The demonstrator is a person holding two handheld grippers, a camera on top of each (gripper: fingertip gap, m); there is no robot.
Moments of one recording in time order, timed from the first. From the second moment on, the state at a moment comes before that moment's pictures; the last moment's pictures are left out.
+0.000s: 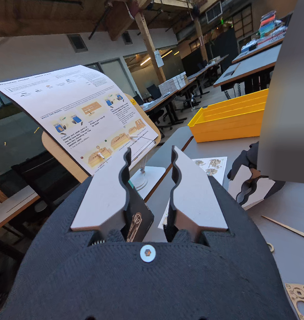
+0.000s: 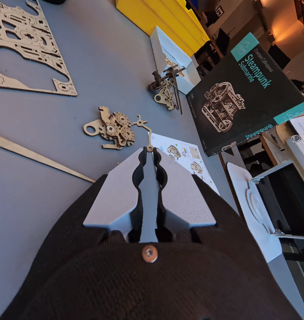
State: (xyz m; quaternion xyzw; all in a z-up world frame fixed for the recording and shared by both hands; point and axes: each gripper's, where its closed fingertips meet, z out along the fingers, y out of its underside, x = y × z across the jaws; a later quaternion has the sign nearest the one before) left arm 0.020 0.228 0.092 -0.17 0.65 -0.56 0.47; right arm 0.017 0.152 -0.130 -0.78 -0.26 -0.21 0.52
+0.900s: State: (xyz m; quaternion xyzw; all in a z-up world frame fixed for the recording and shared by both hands) left arm 0.023 0.235 0.071 -0.25 0.70 -0.55 0.39; right arm 0.016 0.153 -0.126 -0.76 -0.30 -0.30 0.50
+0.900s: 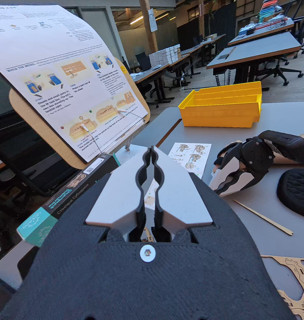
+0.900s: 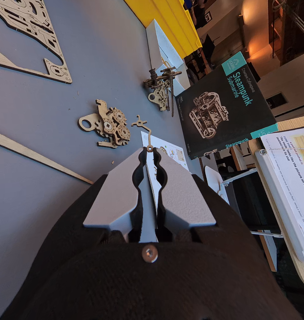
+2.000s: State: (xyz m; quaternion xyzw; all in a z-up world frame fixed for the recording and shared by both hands) left arm 0.009 0.230 0.083 -0.27 0.69 -0.57 0.35; right arm 0.058 0.145 -0.099 -0.74 -0.20 -0.40 0.50
